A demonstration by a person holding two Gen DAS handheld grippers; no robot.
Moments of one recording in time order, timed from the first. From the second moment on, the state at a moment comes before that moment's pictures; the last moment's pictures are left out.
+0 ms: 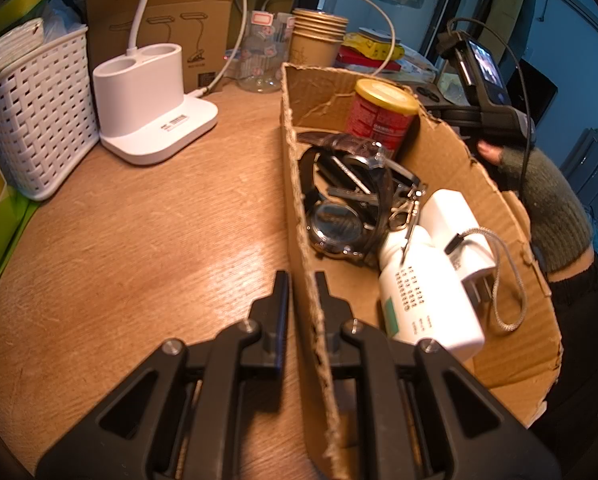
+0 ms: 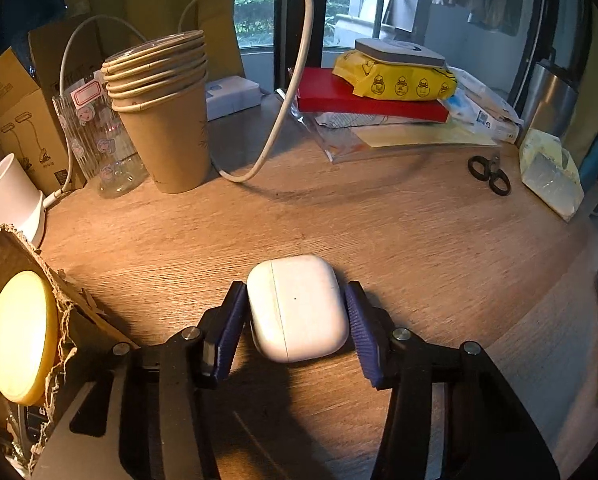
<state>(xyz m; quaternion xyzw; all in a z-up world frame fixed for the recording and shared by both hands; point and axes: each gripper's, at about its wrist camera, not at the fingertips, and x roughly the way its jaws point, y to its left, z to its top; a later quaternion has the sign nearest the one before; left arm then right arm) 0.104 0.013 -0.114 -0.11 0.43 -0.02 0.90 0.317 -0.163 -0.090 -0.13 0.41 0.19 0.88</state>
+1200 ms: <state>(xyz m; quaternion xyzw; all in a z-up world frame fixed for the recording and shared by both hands) 0.104 0.012 -0.113 -0.11 0.43 -0.02 0.90 0.203 -0.173 -0.011 -0.10 0.29 0.23 0.92</state>
